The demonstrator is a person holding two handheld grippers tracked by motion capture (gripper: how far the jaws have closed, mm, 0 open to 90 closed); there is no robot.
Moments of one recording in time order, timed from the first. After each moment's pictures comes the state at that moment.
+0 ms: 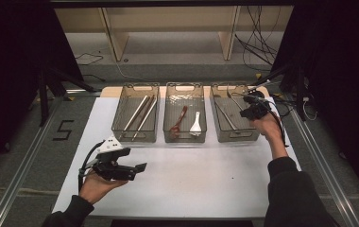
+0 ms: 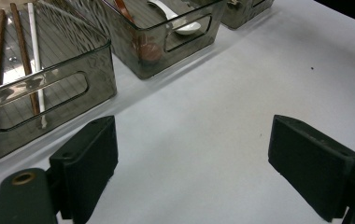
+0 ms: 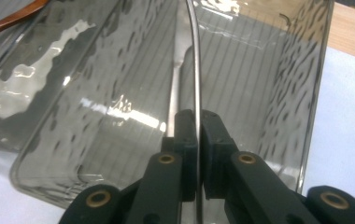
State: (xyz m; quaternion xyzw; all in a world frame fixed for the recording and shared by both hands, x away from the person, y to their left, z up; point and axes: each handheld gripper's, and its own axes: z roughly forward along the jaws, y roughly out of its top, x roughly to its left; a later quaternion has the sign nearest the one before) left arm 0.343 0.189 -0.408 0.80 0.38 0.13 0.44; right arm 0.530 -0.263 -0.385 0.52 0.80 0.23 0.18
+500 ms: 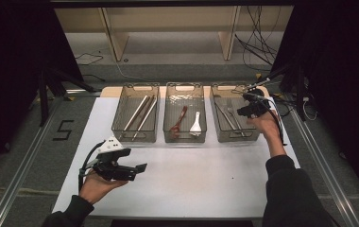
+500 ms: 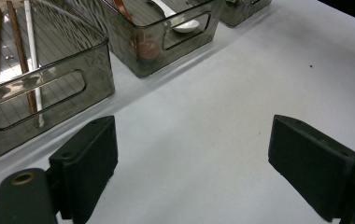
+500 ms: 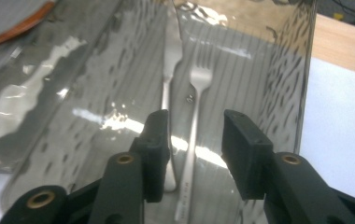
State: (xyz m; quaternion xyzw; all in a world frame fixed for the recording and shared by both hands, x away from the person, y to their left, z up) left arm 0.343 0.189 -0.408 0.81 0.38 0.12 0.44; right arm 0.536 -0.261 -0.383 0.53 0.79 0.24 0.20
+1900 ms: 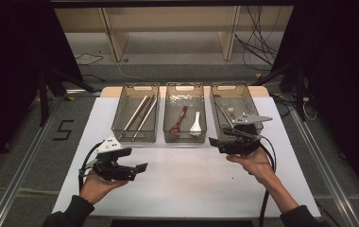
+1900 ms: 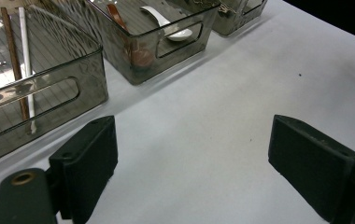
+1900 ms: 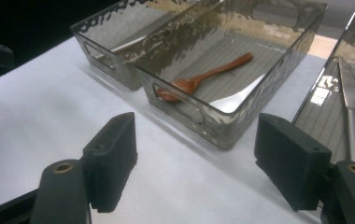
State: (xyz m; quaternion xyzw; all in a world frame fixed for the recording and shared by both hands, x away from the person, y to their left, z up) left arm 0.341 0.190 -0.406 0.80 0.38 0.12 0.45; right arm 0.393 -0.205 -0.375 0.39 0.79 0.45 0.14
